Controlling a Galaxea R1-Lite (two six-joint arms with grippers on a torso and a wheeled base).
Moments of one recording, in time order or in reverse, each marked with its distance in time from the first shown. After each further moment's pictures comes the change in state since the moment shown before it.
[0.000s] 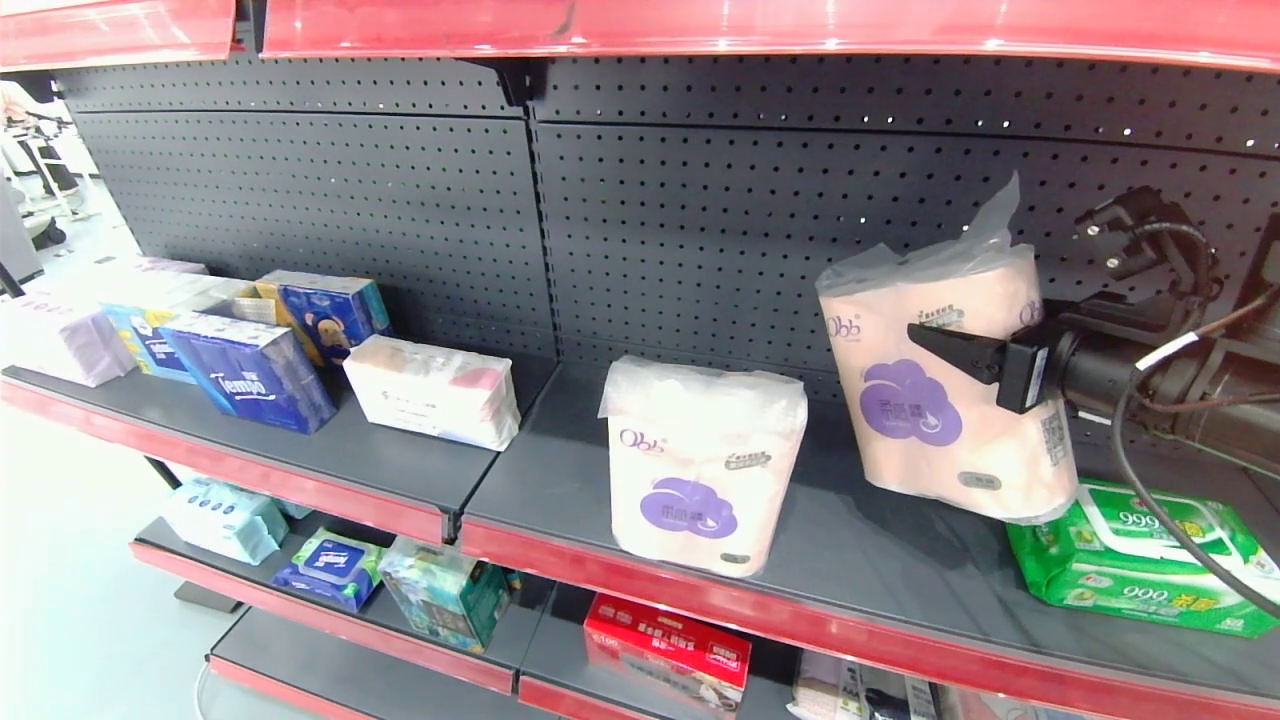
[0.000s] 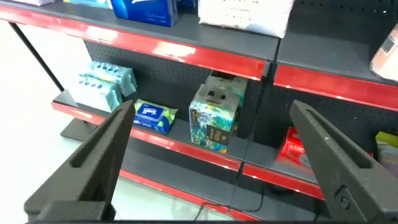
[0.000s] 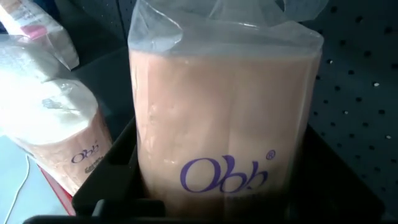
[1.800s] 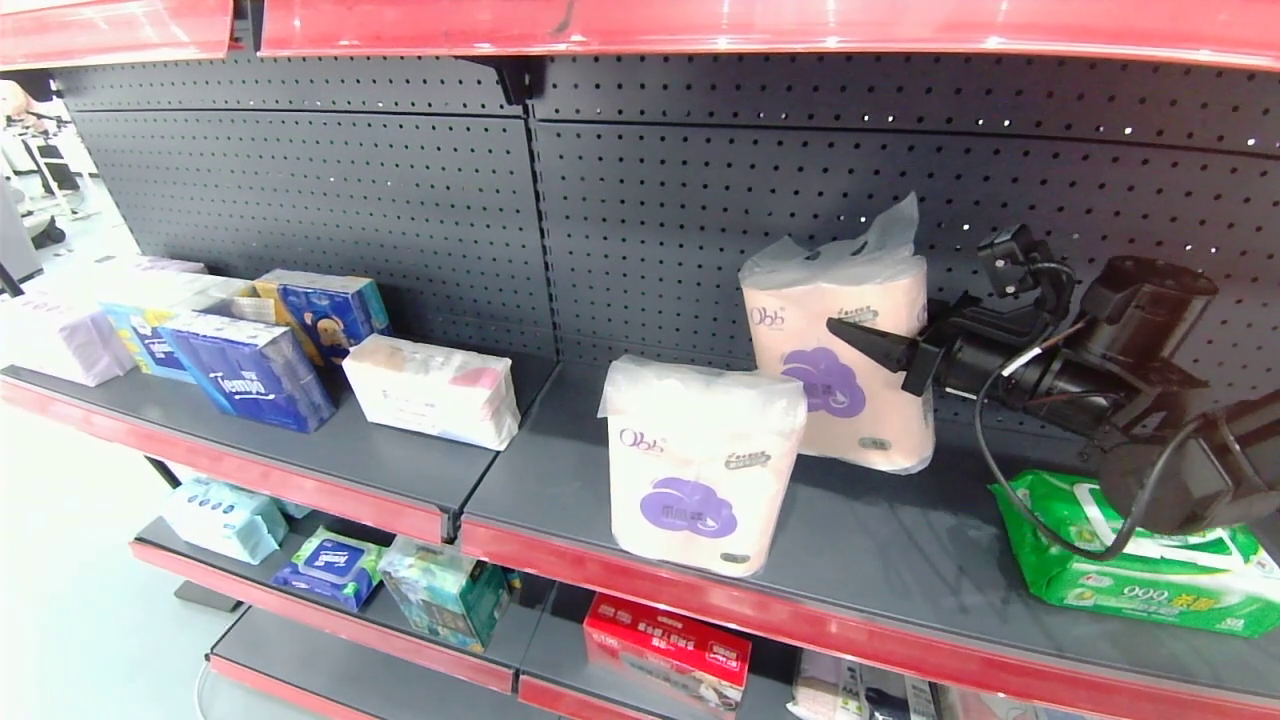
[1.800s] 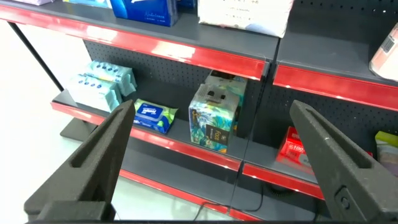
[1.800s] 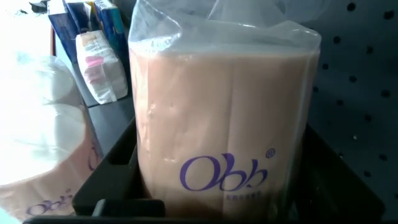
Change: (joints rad) left arm 0.000 0.001 0.000 0.000 0.000 -0.001; right arm -0.073 0.433 -0.092 -0.548 0.401 0.131
